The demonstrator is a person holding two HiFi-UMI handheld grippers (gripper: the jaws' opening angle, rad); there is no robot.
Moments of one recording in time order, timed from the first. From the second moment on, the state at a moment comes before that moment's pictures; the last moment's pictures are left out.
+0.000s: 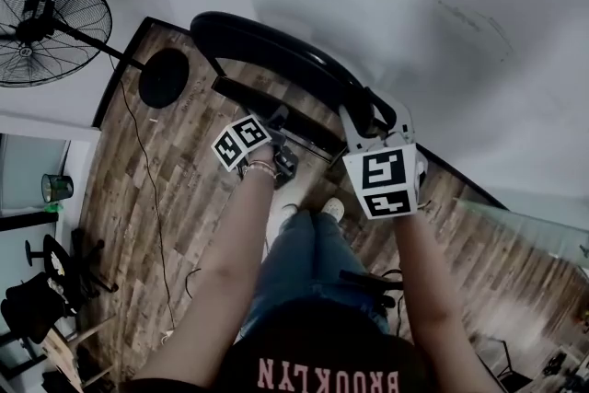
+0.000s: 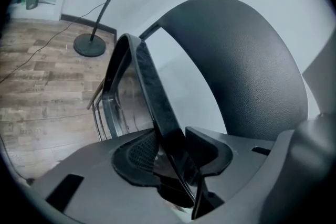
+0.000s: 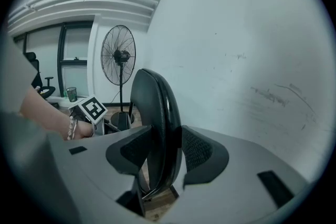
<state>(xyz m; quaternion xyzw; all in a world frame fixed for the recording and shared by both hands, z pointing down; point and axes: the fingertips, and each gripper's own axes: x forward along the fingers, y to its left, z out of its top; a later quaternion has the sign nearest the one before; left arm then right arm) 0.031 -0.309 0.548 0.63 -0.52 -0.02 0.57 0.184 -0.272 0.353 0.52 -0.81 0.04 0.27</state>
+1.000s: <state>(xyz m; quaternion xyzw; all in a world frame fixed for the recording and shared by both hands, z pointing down) -0.007 -0.256 0.554 0.65 -0.49 -0.05 0.58 0.147 -0.222 0.356 0.55 -0.79 0.04 0.27</state>
